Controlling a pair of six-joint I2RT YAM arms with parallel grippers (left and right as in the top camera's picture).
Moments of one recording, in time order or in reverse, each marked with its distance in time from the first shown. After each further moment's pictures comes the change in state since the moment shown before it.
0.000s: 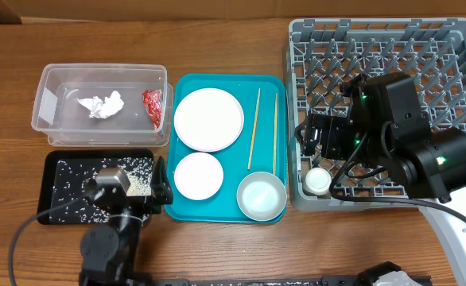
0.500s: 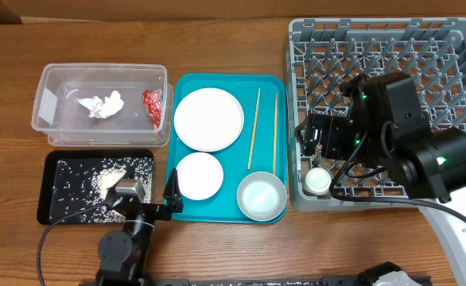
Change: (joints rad) left arm 0.000 -0.186 -0.287 0.117 0.081 0.000; right arm 0.000 0.000 0.000 0.000 0.000 0.000
